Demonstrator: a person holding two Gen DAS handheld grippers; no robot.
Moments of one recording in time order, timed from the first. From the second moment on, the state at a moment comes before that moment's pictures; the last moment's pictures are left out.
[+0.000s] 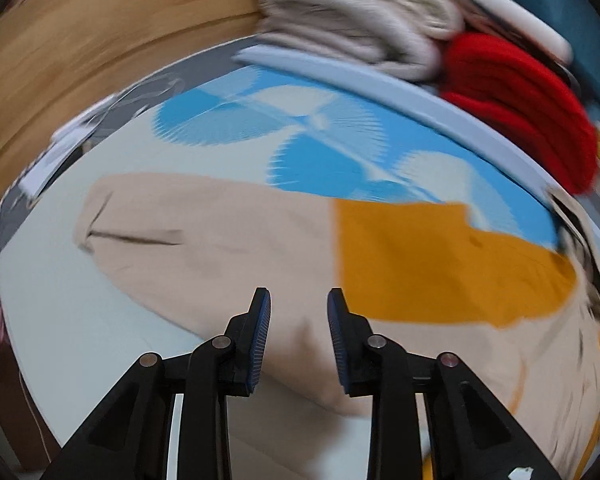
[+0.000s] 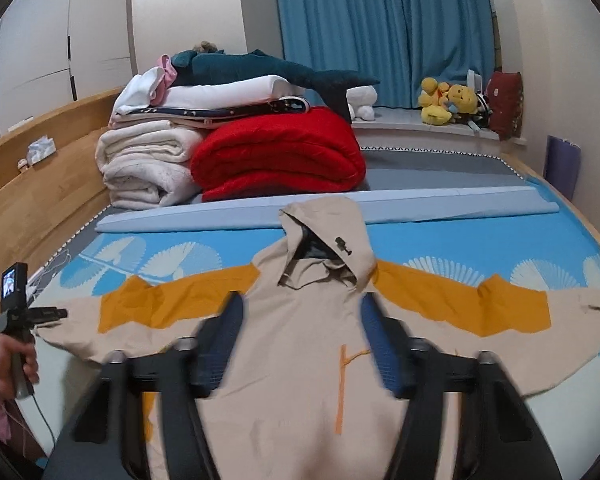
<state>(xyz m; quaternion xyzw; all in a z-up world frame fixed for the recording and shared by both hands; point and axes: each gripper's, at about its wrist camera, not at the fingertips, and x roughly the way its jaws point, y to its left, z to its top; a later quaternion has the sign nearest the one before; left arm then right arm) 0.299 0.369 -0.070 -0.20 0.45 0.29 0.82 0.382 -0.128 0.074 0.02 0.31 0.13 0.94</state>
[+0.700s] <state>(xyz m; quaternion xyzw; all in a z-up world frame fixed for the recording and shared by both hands) 0.231 0.535 -0.151 -0.46 0.40 0.40 0.69 0.430 -0.090 0.025 -0.01 0.39 0.14 0.91</state>
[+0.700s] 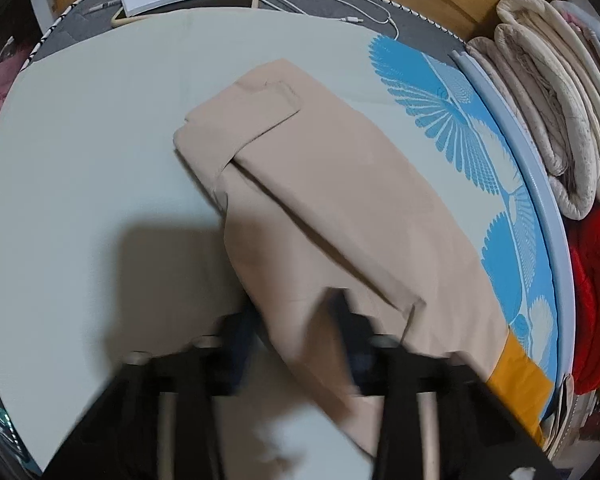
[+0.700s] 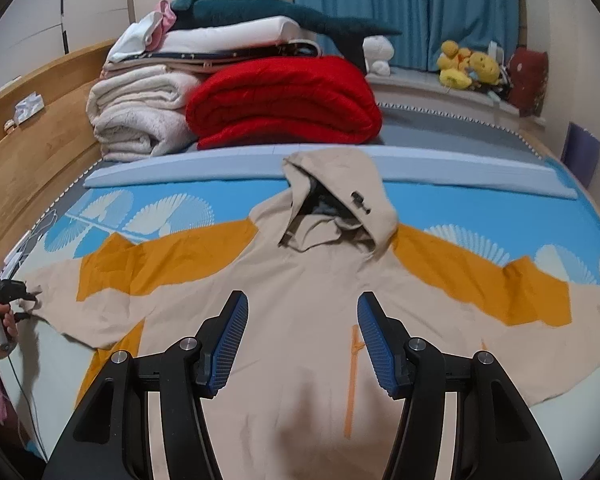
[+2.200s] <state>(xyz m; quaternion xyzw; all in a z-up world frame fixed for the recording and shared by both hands) 0.387 0.076 0.015 -0.05 0.47 0.06 0.88 0.429 -0.104 -0.017 0.03 0.49 0.15 0.86</state>
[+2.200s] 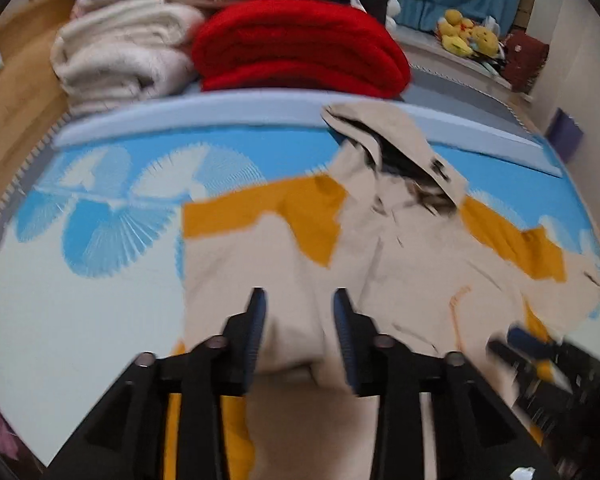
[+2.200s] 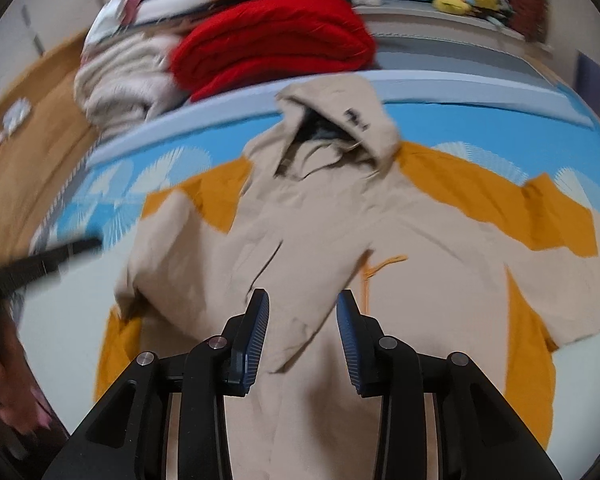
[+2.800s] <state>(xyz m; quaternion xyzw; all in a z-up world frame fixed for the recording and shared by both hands) 0.410 0.136 0.019 -0.11 0.48 0.12 0.86 0.431 -0.020 -0.105 -0.21 0.53 0.16 0.81</state>
